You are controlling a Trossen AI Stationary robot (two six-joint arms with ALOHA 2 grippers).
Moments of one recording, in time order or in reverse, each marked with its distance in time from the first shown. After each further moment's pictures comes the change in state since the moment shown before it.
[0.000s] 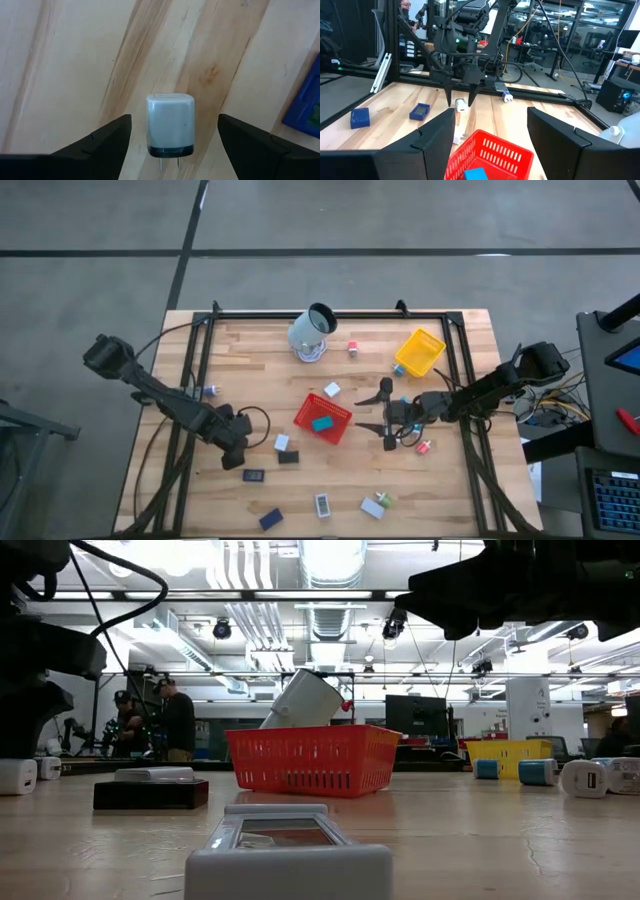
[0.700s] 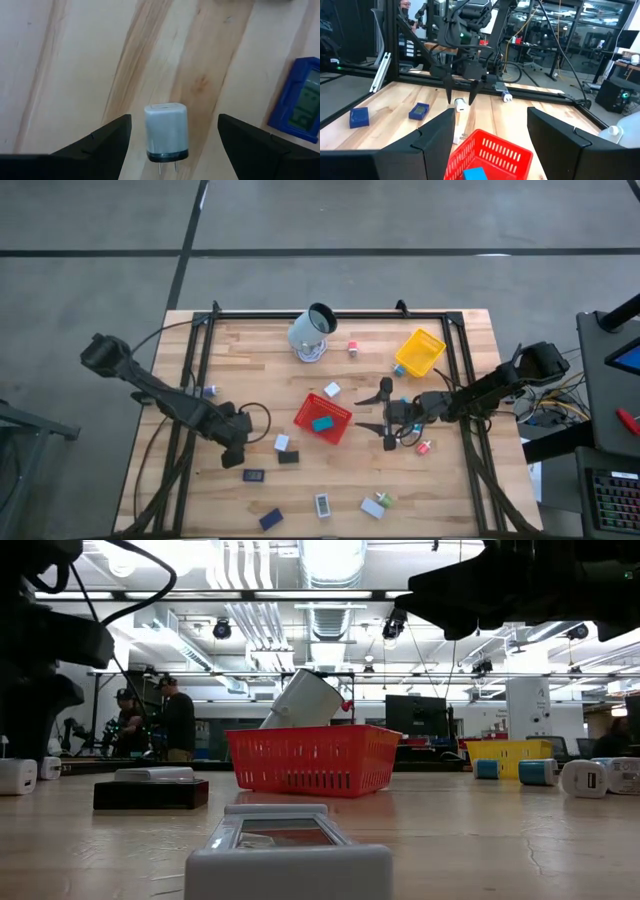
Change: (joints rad) left arm 0.035 -0.047 0.005 0.002 0.003 0.067; right arm -0.002 0.000 0.000 -0.001 0.000 -0.003
